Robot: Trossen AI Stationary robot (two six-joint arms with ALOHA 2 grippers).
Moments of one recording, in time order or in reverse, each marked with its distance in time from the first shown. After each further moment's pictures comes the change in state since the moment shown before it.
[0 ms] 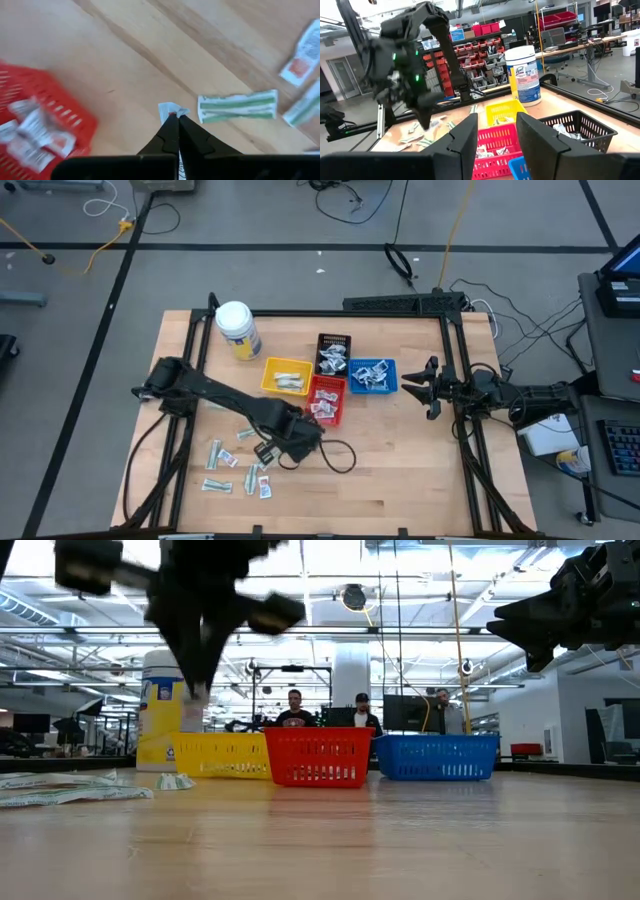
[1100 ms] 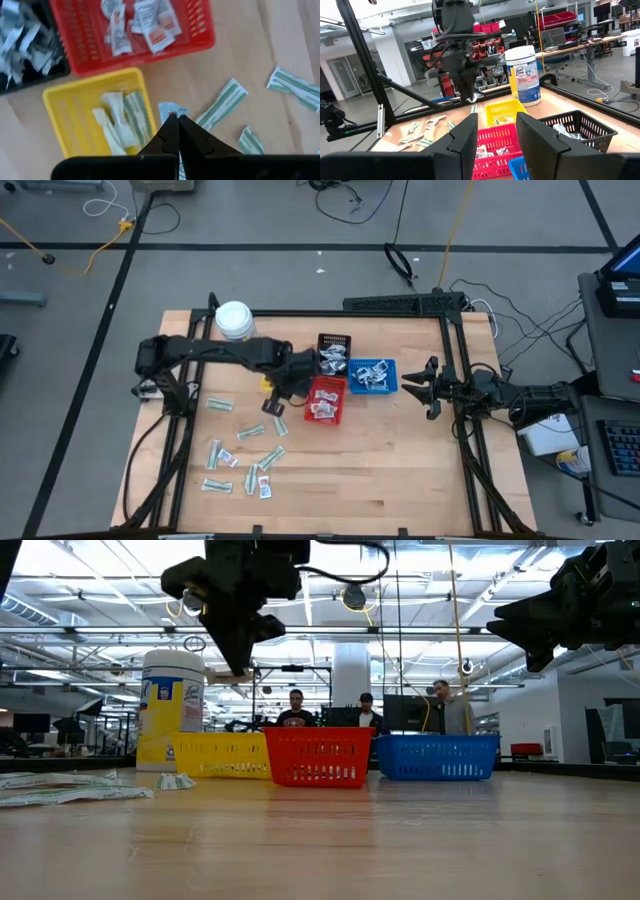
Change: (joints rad) left arm 0.376 -0.136 0.002 -0.082 0.024 -0.164; right arm 0.000 0.000 0.000 0.000 0.000 0.000
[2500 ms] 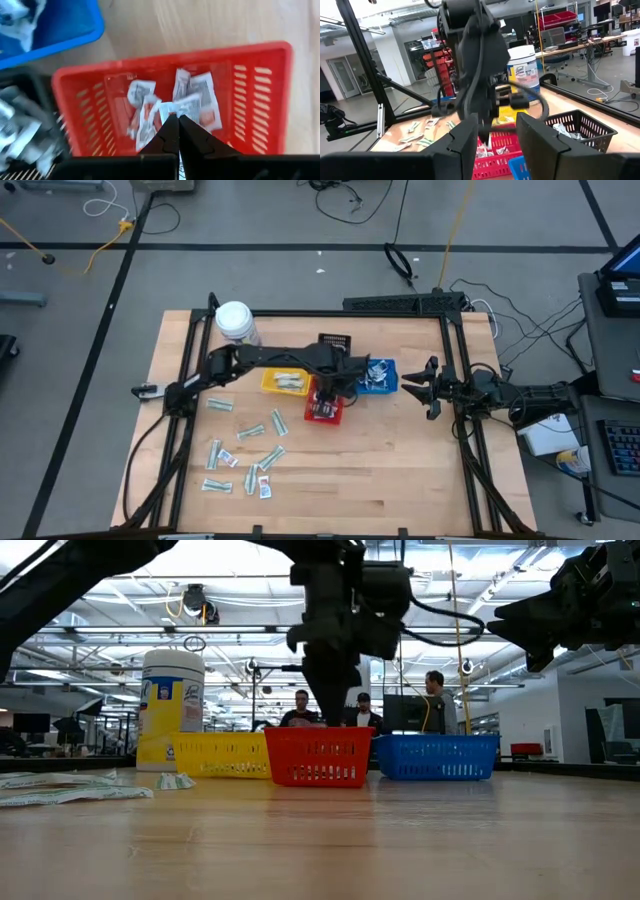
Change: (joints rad) left arm 0.012 0.579 0.623 -0.142 0.040 -0.090; right arm 0.000 0.000 0.000 -0.003 0.000 0.000
